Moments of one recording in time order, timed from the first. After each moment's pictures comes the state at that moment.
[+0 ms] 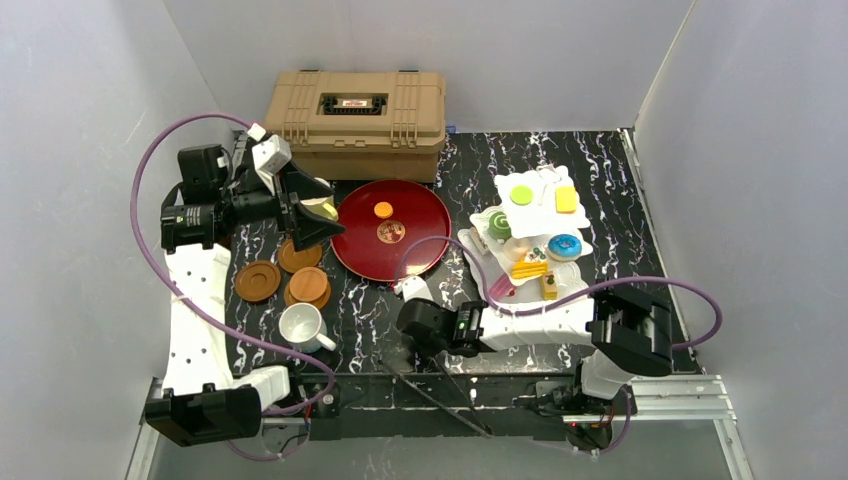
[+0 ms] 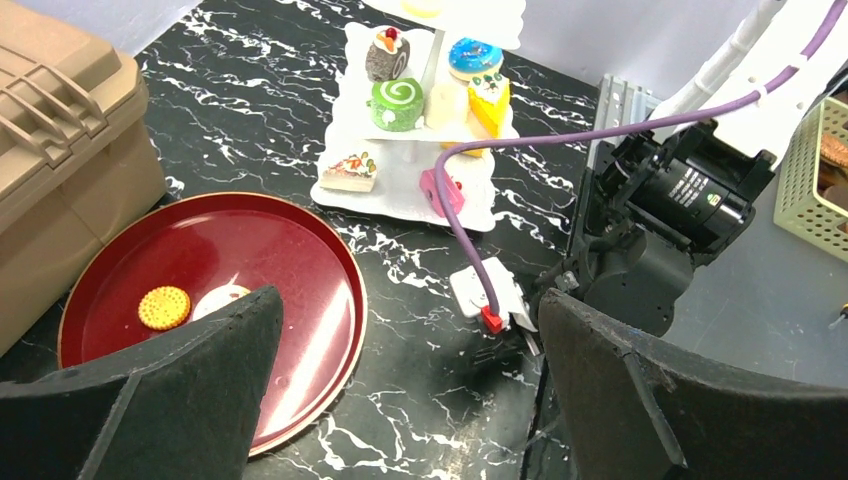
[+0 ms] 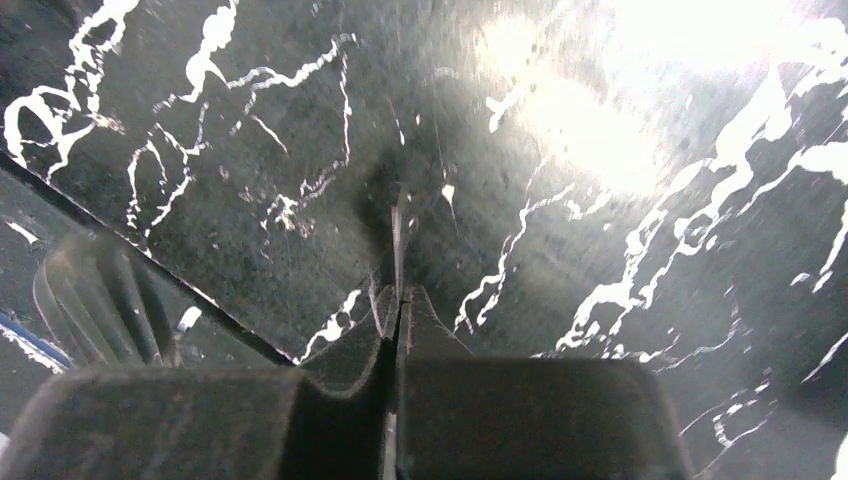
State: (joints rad) left arm 0.13 1.15 1.42 -0.95 1.32 0.48; right arm 1.37 1.60 0.90 -0.33 0.30 0.63
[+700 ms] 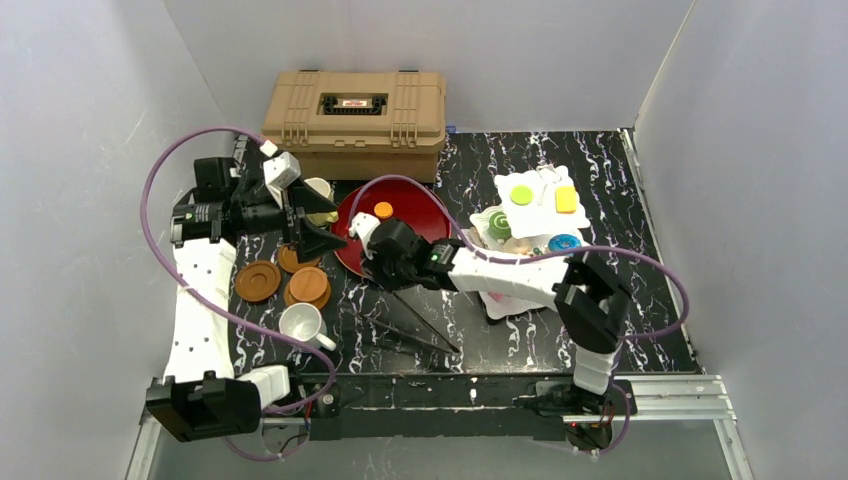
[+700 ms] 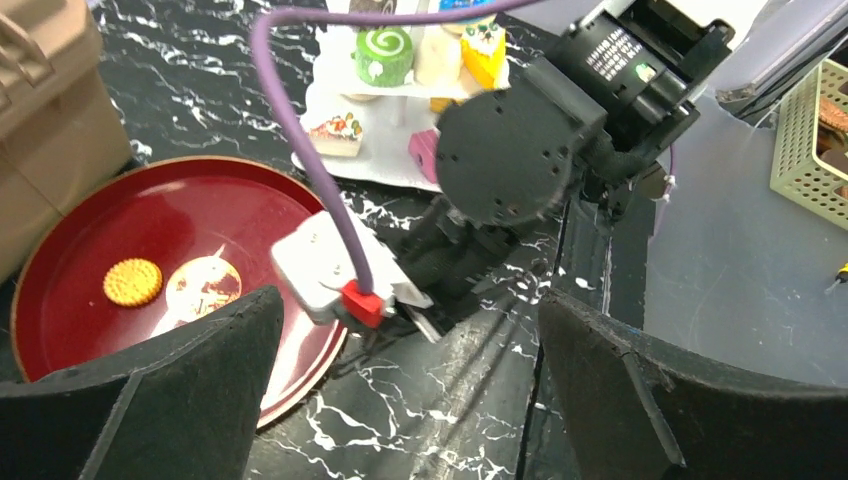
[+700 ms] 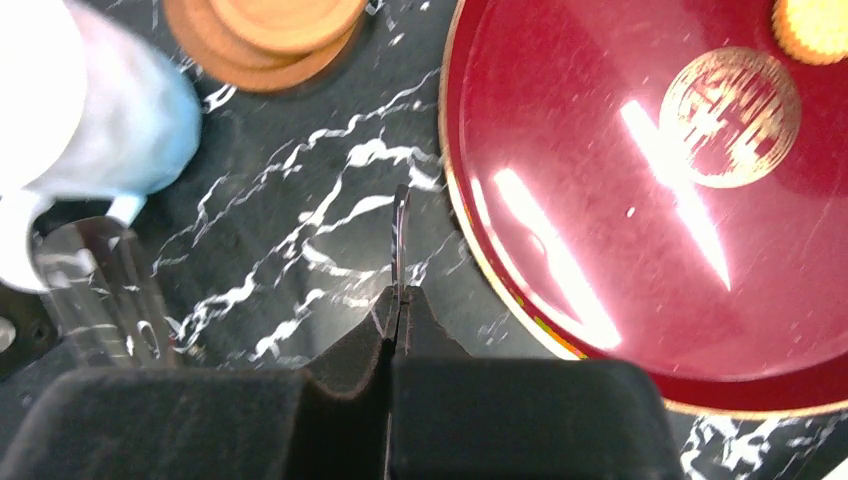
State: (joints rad) left arm 0.13 1.15 1.35 -1.06 1.33 0.67; right arm 1.14 1.79 1.33 -0.25 0.04 0.12
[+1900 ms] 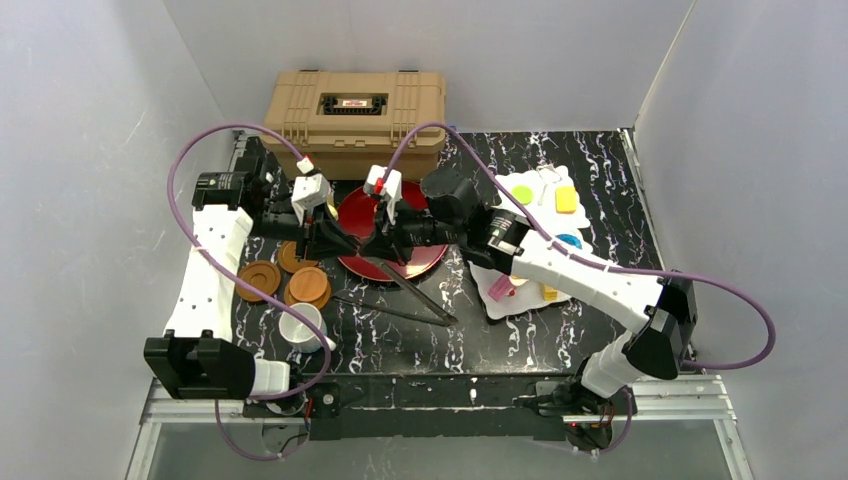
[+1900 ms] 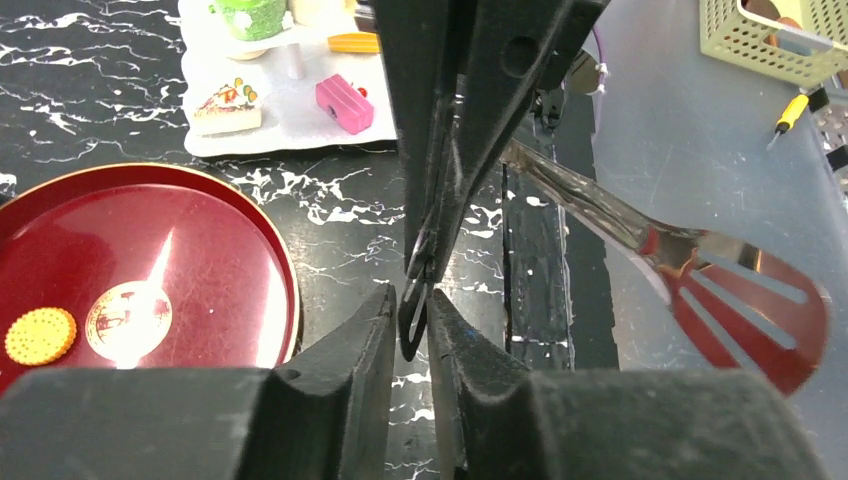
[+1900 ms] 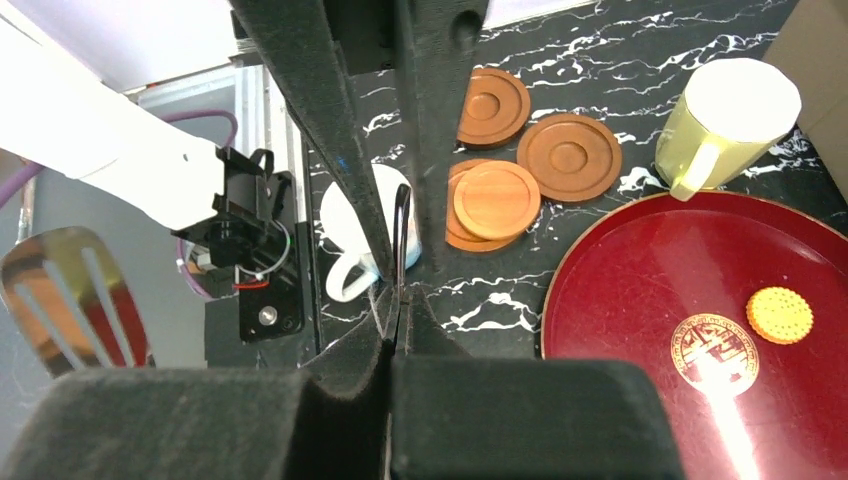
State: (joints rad) left arm -0.01 1.34 1.48 -1.63 1.27 1.31; right arm 1.05 1.52 1.44 -0.22 -0.43 0.05
